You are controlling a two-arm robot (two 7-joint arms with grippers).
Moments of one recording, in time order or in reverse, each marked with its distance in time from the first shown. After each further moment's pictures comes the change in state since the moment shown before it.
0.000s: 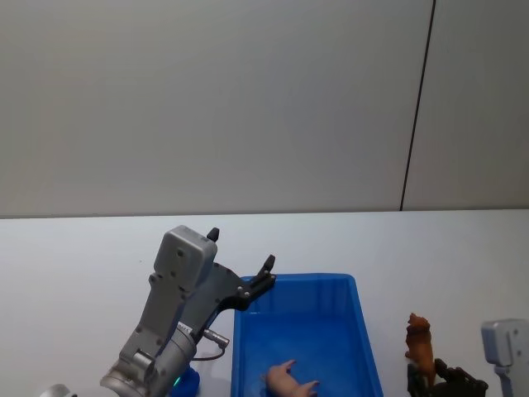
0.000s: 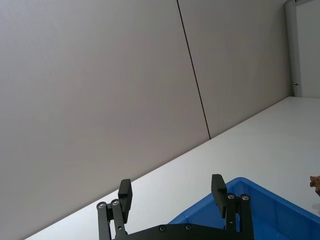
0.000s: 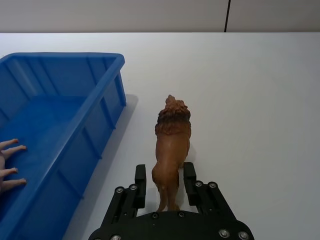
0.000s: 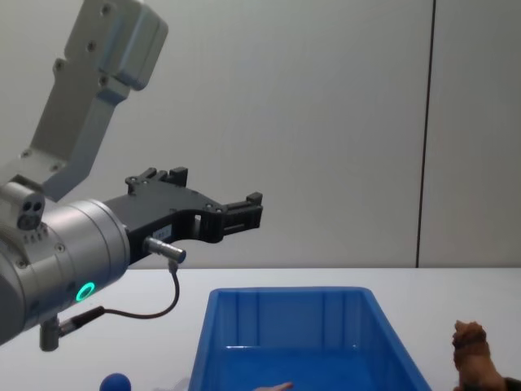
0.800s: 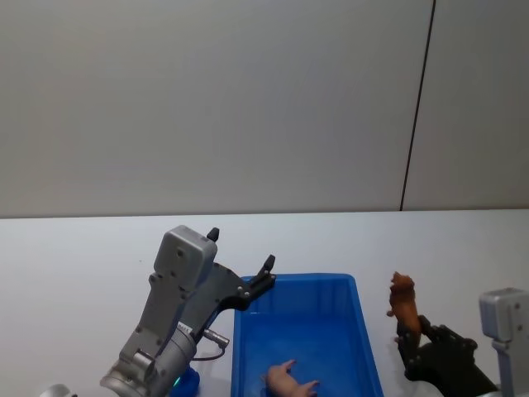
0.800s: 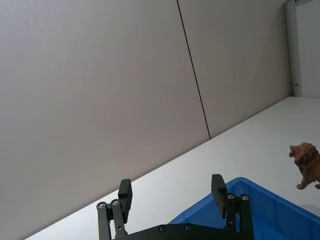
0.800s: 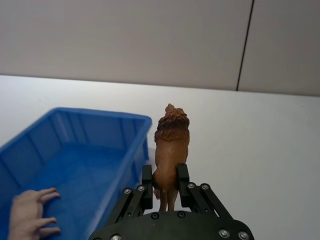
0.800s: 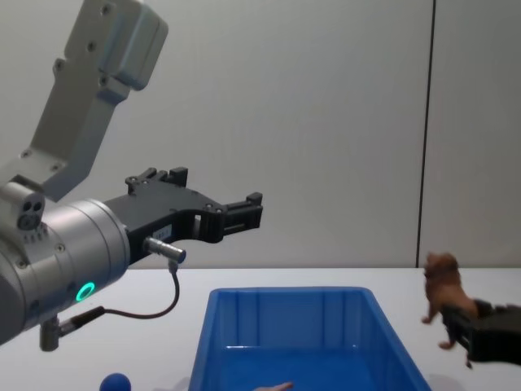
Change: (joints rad) left arm 0.000 0.000 0.000 0.000 0.000 0.000 0.000; right arm 0.027 -0.017 -0.006 -0.040 -0.052 -0.108 0.043
